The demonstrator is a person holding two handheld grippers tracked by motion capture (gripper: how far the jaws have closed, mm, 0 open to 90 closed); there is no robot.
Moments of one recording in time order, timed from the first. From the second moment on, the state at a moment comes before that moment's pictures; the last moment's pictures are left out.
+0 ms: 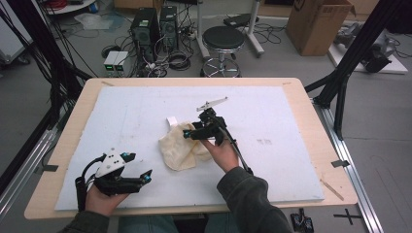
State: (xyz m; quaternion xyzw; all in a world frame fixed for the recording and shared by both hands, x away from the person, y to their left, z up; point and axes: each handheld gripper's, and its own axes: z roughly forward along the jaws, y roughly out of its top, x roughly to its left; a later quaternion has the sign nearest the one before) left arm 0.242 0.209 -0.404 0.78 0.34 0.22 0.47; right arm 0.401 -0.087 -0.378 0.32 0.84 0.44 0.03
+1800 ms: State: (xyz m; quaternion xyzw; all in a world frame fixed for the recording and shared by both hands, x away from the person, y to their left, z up) left arm 0.304 0.098 -0.430 0.86 0.31 0.13 0.38; right arm 0.364 -0.137 -0.433 0.26 0.89 0.37 0.06
